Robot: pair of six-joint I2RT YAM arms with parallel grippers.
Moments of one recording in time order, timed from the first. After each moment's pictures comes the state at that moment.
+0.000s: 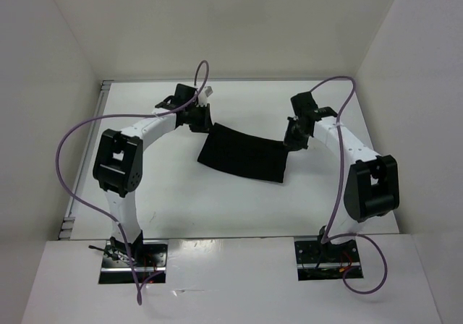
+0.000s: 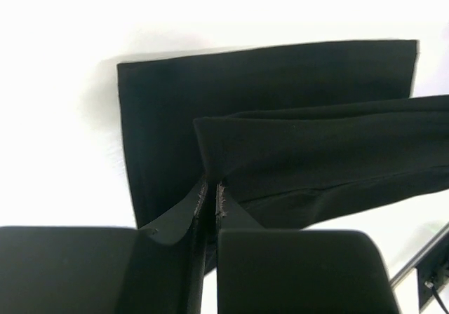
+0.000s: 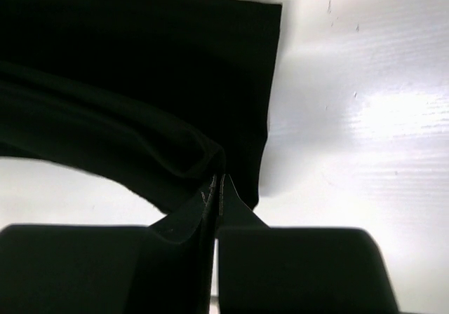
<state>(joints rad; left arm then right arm) -0.31 1.95 1.48 -0.37 0.40 -0.27 0.23 1.59 1.25 -0.80 -0.02 0.52</state>
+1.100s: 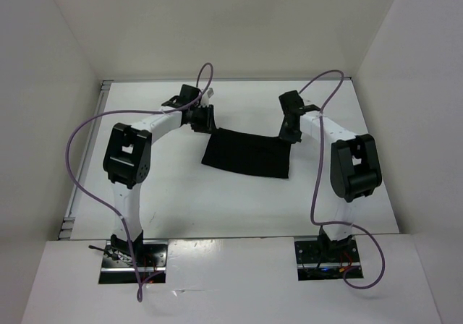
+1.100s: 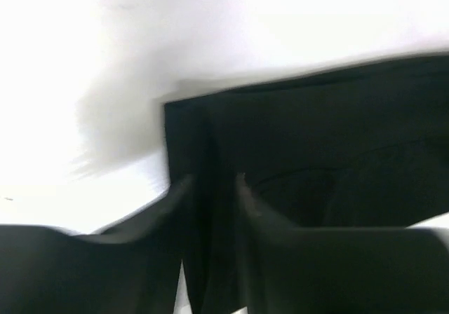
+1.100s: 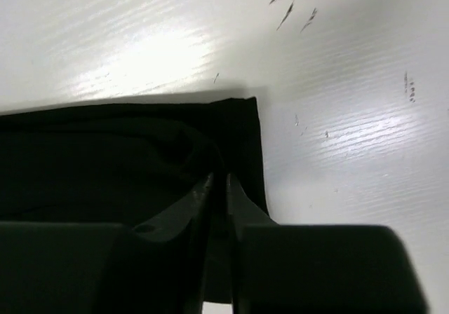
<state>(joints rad) -0.31 2.09 1.56 -0.37 0.34 -0.26 0.26 1.81 1.31 -0.61 0.21 0.58</state>
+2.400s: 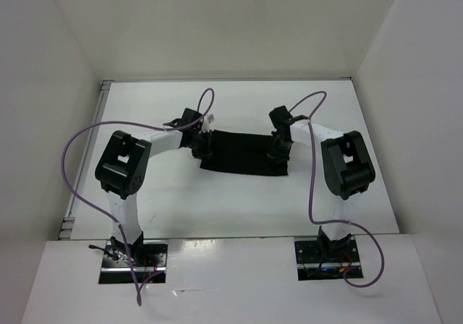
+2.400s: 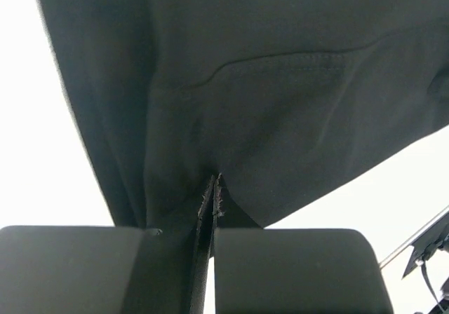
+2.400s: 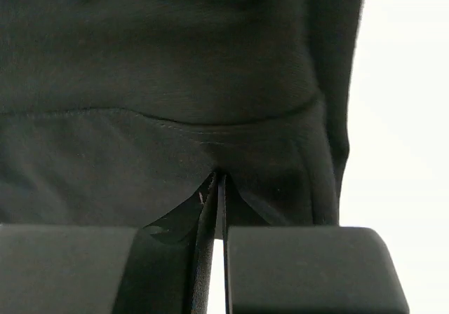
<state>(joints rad) -0.37 1.97 1.24 -0.30 0.41 -0.39 0.34 1.85 1.19 -0.65 -0.02 0.68</state>
